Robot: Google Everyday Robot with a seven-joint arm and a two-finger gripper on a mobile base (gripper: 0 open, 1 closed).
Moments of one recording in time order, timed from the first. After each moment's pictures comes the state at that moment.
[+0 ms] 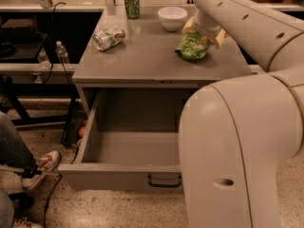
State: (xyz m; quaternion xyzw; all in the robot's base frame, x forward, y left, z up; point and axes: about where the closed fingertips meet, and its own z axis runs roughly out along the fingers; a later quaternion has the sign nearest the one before) arm 0.834 -0.197 0.870 0.25 0.91 0.04 0.34
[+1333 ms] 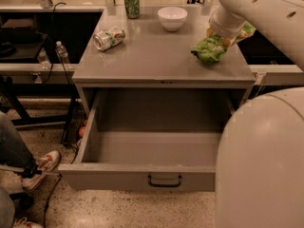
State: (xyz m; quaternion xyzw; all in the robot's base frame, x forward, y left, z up) arm 0.784 -0.231 0.894 0.30 0.89 0.08 0.34
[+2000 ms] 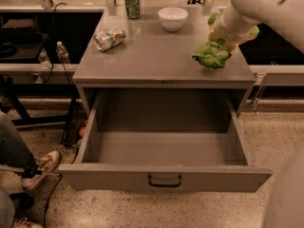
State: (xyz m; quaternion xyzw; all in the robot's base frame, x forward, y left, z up) arm 0.741 -0.225 0.906 0.26 0.90 0.10 0.34
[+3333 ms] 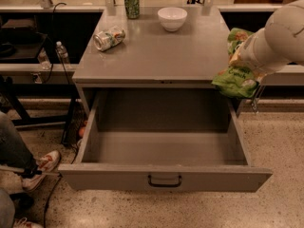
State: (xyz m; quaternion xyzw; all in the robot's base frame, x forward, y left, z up) arm 0.606 -0.257 0.907 0.23 0.90 0.07 0.37
